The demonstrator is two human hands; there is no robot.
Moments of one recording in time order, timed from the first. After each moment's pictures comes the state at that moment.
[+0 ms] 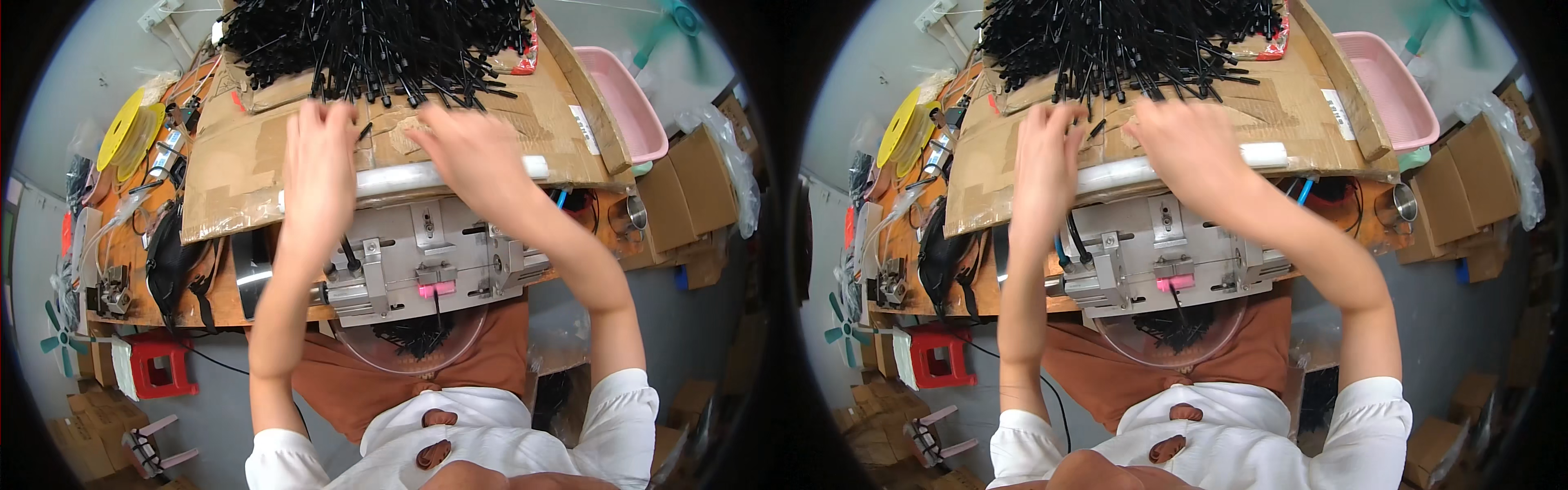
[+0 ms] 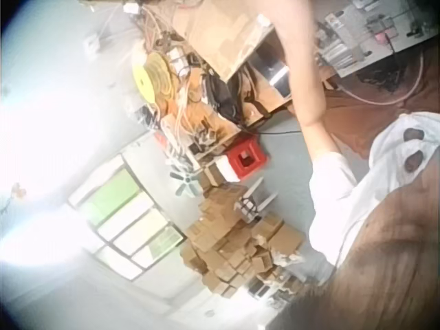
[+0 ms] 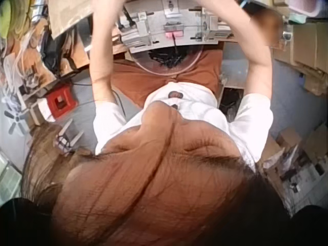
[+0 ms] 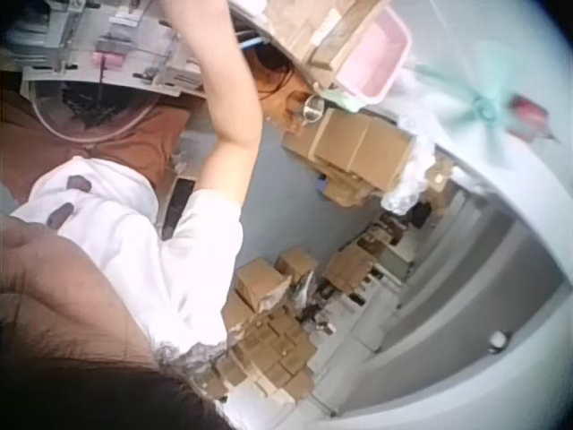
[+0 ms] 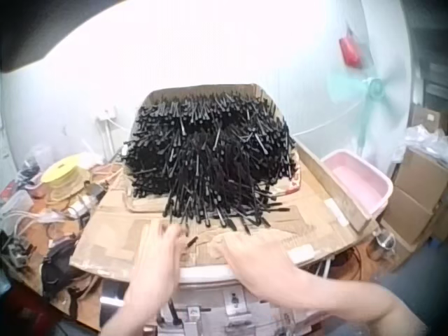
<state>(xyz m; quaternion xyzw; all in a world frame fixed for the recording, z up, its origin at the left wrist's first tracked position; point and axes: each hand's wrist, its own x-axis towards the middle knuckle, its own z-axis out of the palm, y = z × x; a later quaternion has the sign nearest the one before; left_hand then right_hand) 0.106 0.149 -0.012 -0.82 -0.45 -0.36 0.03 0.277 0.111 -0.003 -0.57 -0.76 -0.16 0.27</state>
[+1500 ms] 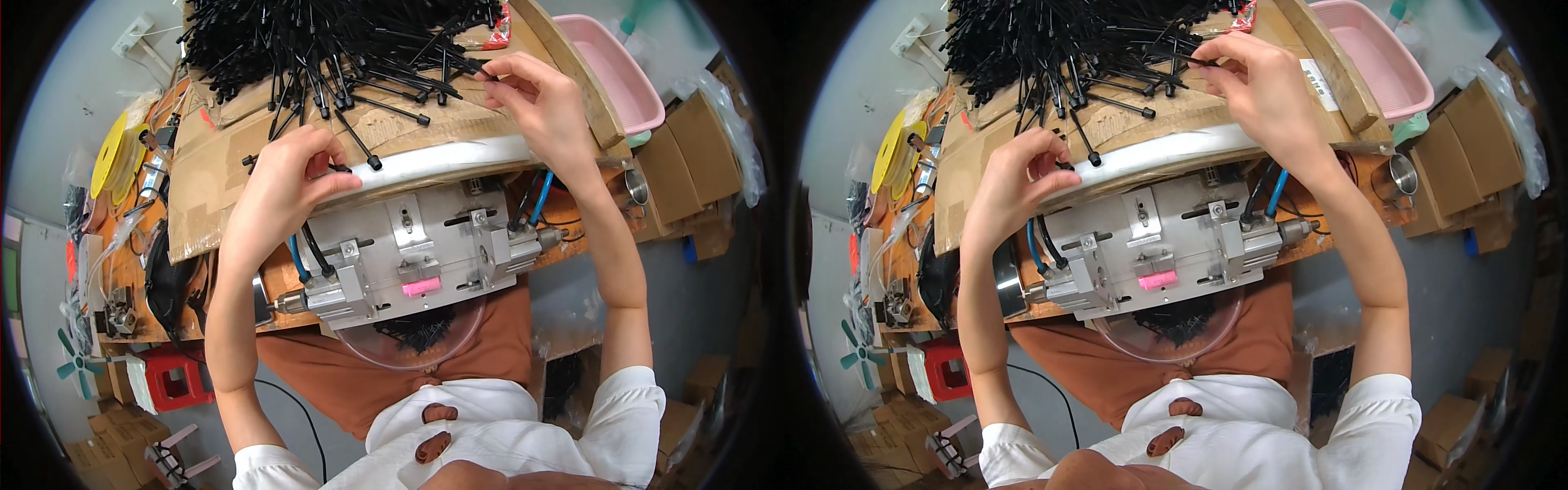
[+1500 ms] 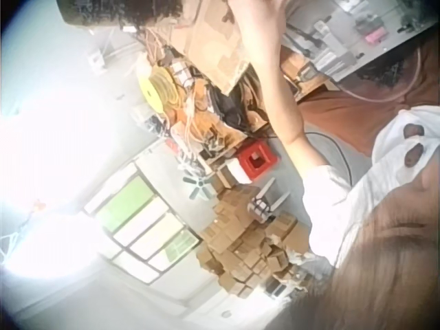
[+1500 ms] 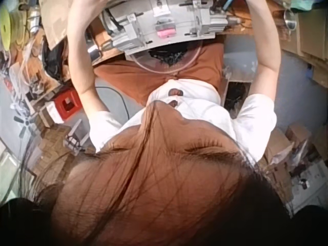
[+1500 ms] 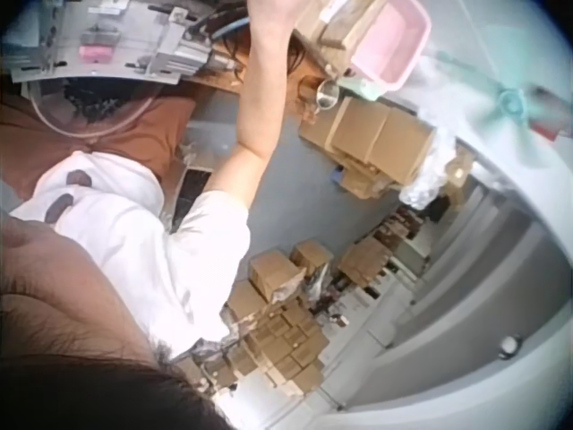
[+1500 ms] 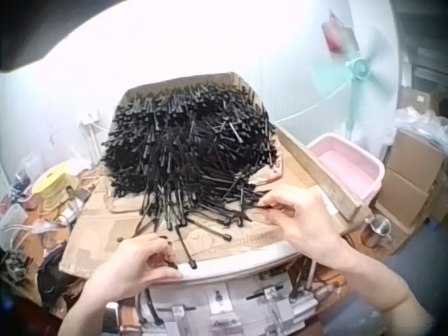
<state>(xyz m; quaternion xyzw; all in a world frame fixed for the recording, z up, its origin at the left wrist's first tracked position) 0.085 0.155 0.014 -0.90 -0.35 -0.18 -0.19 0.369 0.107 -0.002 -0.52 -0.68 0.07 0.51</state>
